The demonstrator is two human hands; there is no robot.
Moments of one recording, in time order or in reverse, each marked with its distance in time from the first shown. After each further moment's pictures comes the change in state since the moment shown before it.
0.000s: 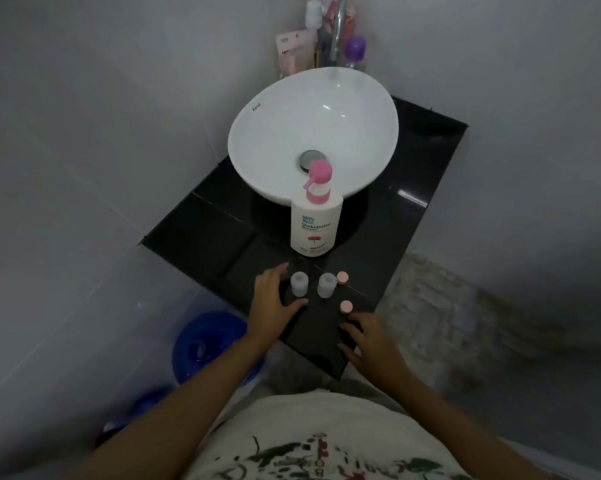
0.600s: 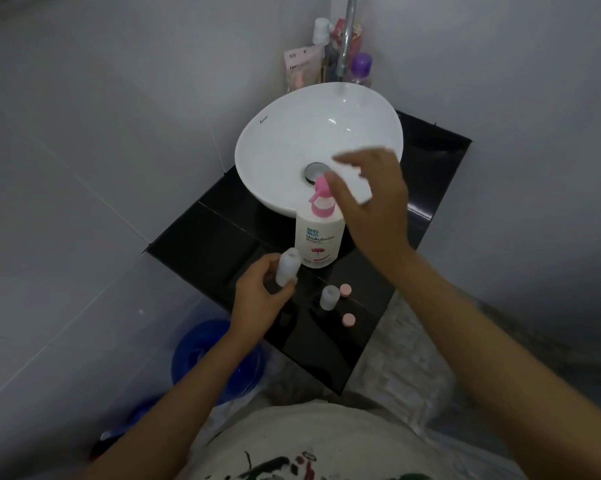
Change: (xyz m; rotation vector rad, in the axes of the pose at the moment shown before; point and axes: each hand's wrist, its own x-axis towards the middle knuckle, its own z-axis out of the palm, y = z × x) left_hand 0.005 0.052 -0.057 -0.214 0.117 0.056; right_hand 0.174 -0.075 -0.189 0.415 0.765 -0.082
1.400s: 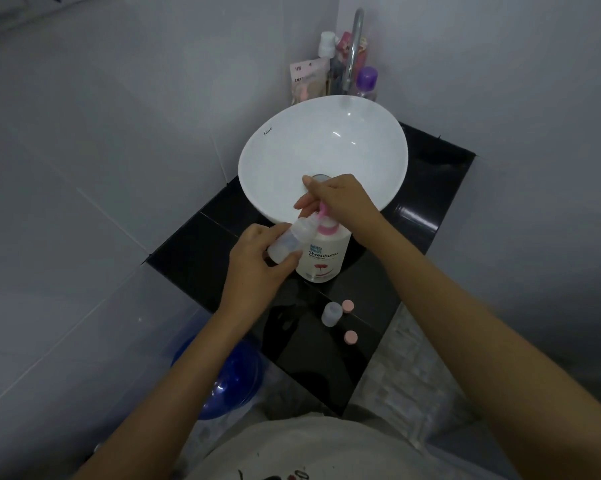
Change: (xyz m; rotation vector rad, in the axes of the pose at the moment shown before) left_hand 0.044 0.058 -0.027 0.113 0.060 0.151; right_hand 0.044 0.031 0.046 0.297 -0.599 0.637
